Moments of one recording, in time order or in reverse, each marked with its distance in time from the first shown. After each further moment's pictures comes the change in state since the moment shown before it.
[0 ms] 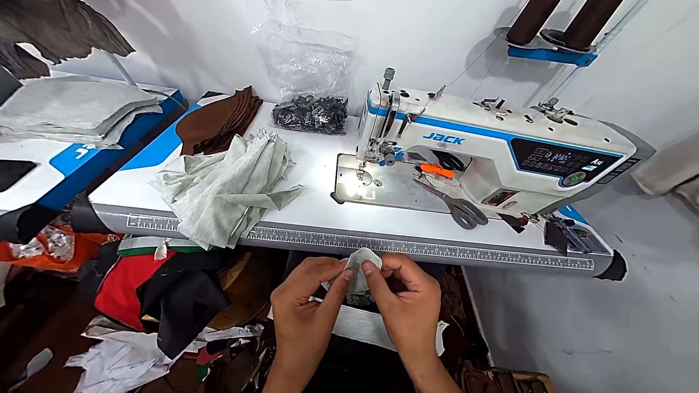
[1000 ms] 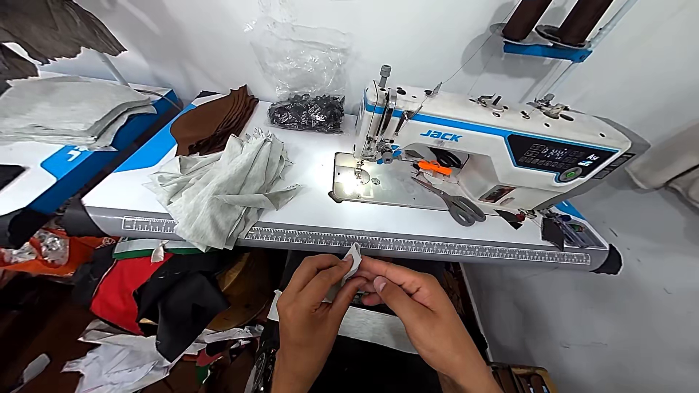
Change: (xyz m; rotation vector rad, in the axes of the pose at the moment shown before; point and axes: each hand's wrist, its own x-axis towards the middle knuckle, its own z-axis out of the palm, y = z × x) left_hand -0.003 -0.005 0.001 0.260 -0.039 0.144; right_hand 0.016 -0.040 -0.033 0.223 -0.520 0.400
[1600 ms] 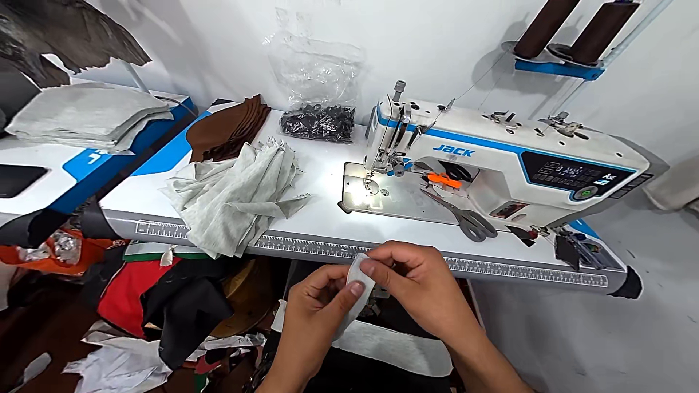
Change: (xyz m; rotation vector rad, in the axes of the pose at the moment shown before) left_hand 0.014 0.001 -0.010 -0.720 -0.125 -0.529; right_hand 0.052 -0.004 -0.010 -0.280 0.009 -0.201
